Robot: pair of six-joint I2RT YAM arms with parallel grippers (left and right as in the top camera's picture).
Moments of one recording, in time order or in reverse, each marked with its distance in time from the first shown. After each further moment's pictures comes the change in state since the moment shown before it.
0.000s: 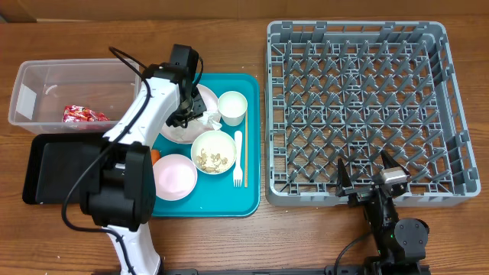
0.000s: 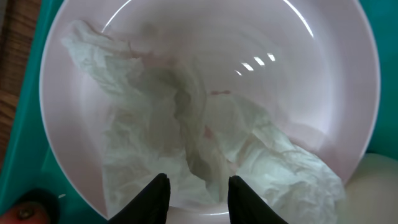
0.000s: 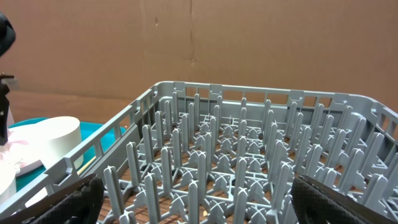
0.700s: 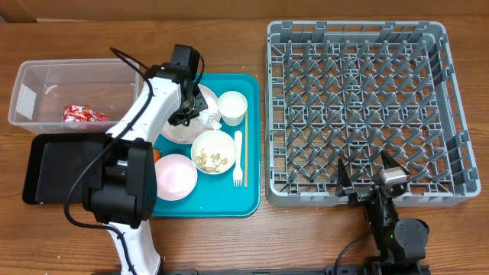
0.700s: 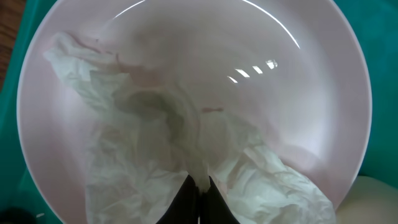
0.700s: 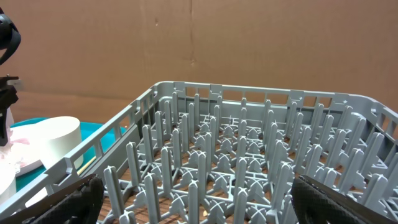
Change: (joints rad) left arm 0.000 0.020 0.001 0.051 0.000 -0.028; right arm 0.000 0.000 0.000 0.000 0.000 0.000
